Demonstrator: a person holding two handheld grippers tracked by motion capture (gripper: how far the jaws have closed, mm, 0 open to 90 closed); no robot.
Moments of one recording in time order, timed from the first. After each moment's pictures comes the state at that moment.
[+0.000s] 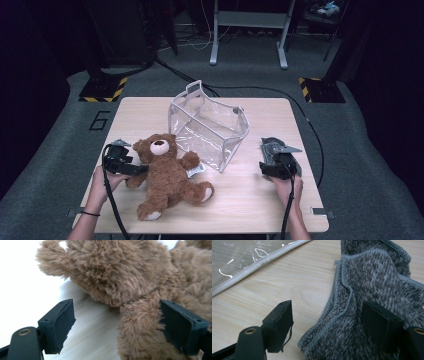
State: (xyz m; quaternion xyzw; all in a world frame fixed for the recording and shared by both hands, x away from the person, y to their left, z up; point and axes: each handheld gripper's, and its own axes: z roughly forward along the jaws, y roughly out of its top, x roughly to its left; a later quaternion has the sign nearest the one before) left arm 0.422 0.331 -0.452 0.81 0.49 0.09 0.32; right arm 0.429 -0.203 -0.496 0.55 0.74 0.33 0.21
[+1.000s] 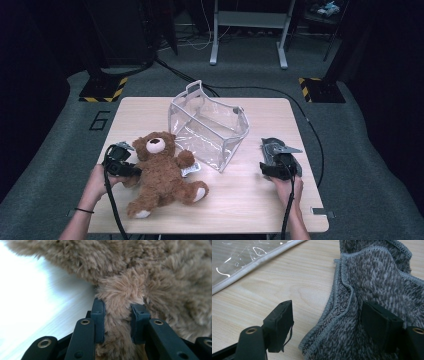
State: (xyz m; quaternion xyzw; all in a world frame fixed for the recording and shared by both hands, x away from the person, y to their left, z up) left arm 0.427 0.341 -0.457 0.86 0.44 0.05 0.26; right arm 0.429 -0.204 -0.499 0.55 0.74 0.33 0.21
